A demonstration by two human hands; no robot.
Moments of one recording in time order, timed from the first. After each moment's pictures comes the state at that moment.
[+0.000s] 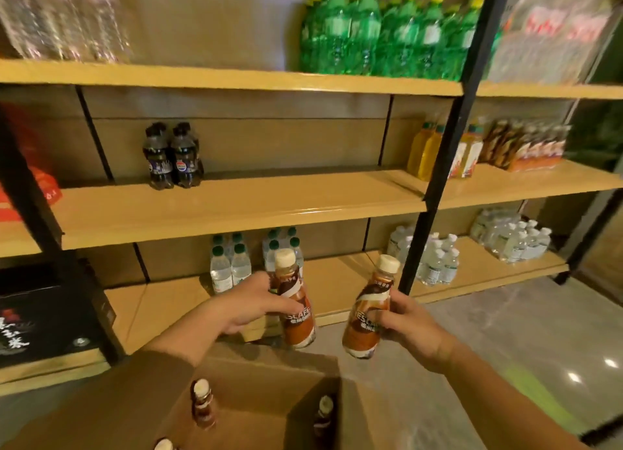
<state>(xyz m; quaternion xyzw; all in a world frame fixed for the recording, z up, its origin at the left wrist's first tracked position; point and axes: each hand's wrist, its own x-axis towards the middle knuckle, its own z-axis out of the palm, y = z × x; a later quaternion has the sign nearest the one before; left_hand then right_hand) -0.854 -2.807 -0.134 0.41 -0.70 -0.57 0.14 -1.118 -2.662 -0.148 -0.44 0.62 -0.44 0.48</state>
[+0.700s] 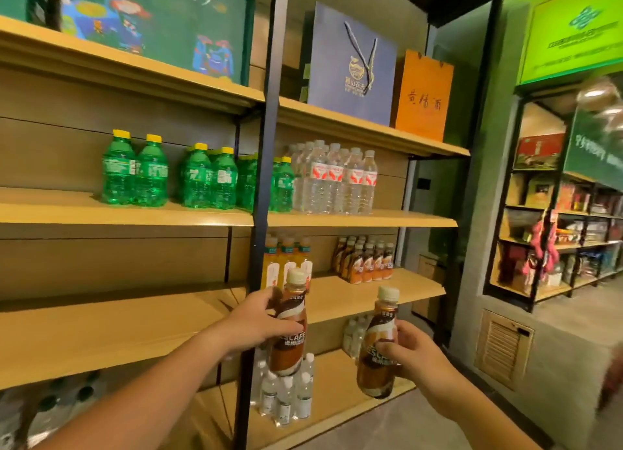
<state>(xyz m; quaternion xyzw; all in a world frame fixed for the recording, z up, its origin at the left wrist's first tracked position) -1.271 -2.741 0.030 0.25 -0.80 -0.48 0.26 -1.497 -2.540 0.013 -0.42 0.68 -0.54 0.28</state>
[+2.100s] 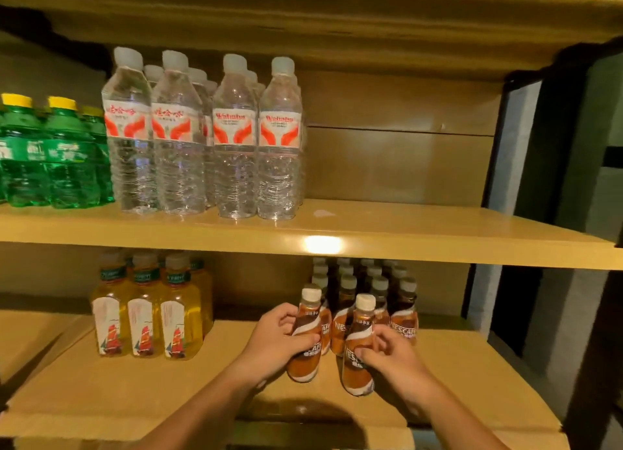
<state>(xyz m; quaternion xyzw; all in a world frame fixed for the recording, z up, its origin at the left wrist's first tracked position) -1.839 -2.965 -0.032 0.45 -0.63 -0.44 0.46 -2.071 -2.933 -0.049 -0.56 0.55 -0.46 0.40</state>
